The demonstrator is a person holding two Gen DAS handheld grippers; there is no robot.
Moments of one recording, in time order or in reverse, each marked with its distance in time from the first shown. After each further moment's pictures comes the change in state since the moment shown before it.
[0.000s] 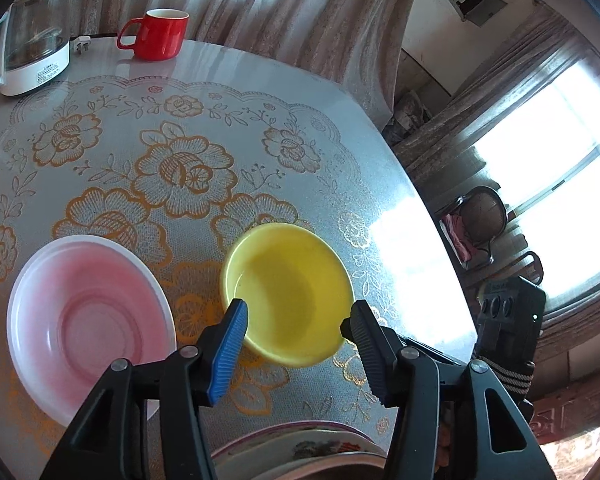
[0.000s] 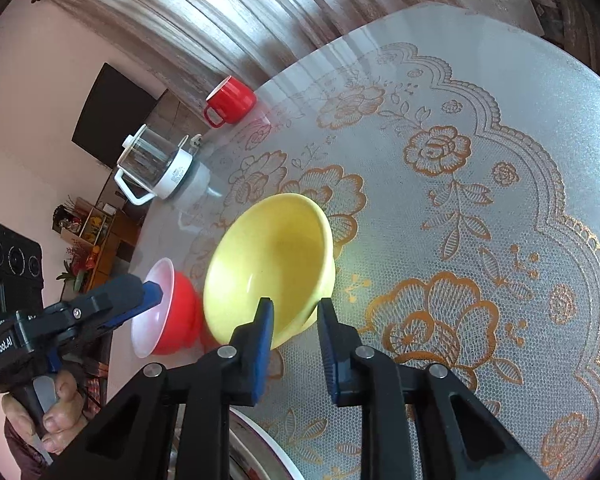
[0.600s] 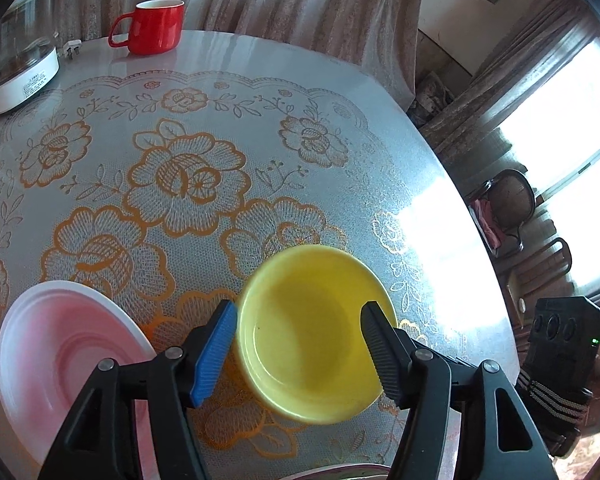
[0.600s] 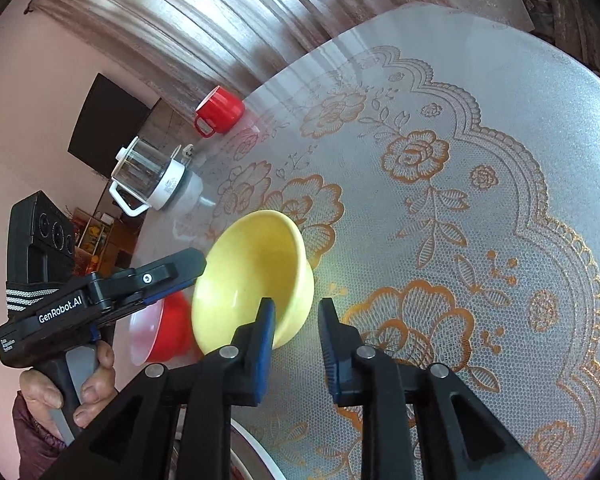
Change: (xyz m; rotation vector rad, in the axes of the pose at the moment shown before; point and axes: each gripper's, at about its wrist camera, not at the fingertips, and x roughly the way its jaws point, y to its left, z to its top) left arm 0.038 0.001 0.020 0.043 0.047 0.109; right arm -0.008 -0.016 0.005 0.046 -0.012 0.016
